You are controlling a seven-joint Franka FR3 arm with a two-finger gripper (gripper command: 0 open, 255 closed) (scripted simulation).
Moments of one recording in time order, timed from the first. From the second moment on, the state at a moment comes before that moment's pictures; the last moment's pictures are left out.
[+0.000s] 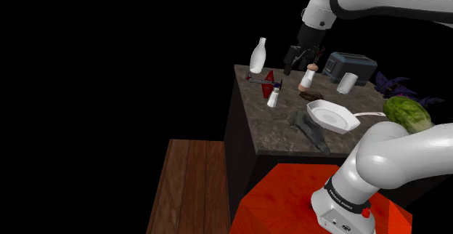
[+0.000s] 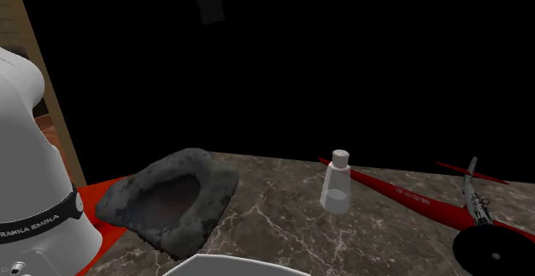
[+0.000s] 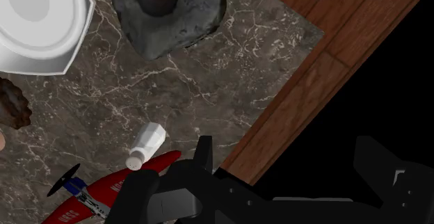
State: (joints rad) arm 0.02 -0.76 -0.05 -2.37 -0.07 1.70 0.09
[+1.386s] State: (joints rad) arm 0.02 -0.21 -0.46 -2.24 -0.03 2.04 -0.46
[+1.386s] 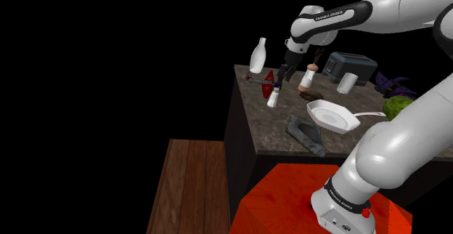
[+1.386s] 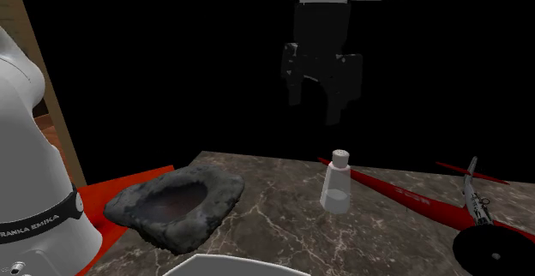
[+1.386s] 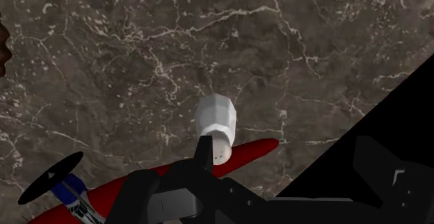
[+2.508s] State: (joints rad) arm 0.00 0.07 -0.52 -2.17 0.14 2.18 -0.68
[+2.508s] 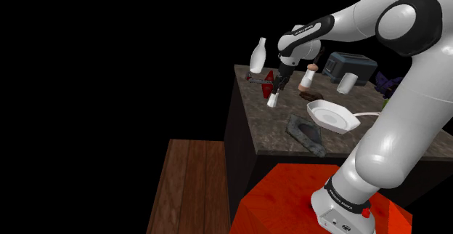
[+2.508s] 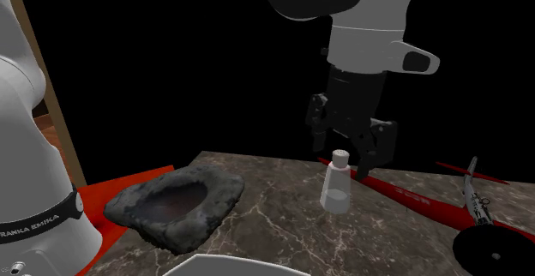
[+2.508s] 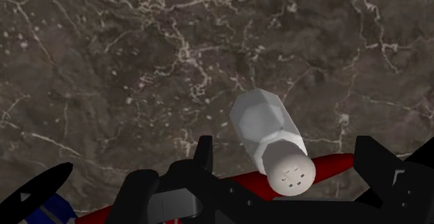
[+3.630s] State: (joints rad) arm 0.01 0.04 -0.52 -2.15 0.12 2.14 -0.67
